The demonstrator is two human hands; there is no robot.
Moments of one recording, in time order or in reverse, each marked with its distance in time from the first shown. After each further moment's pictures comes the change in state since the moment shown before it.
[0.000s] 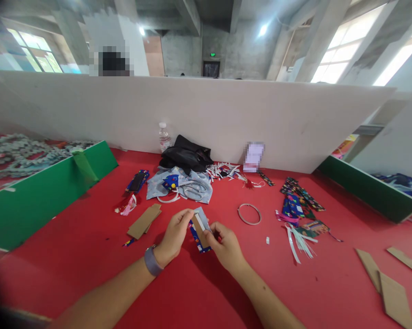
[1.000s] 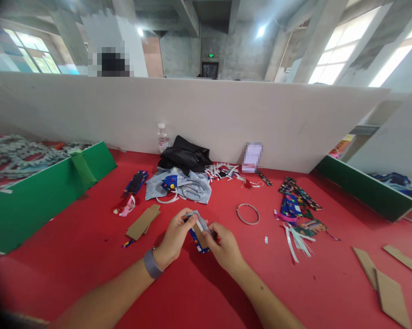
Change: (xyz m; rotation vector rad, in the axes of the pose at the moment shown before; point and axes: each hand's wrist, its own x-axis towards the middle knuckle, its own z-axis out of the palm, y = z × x) left_hand -0.005 0.005 0.004 -0.171 -0.094 -0.038; right_hand -0.002 -0.004 -0.002 -0.192 0.027 -0.100
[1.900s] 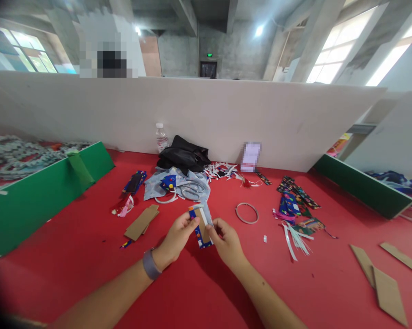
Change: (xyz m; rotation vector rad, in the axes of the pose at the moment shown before) left_hand 0.001 -0.005 0.001 0.041 -0.073 -0.057; right_hand 0.003 0.010 0.000 0.276 0.034 0.101
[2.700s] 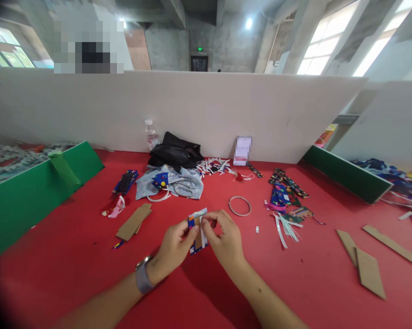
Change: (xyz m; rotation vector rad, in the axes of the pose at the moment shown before) left_hand -0.028 0.009 0.014 0.592 -0.002 0.187; right_hand -0.016 -0.044 -0.012 -0.379 0.297 -0.276
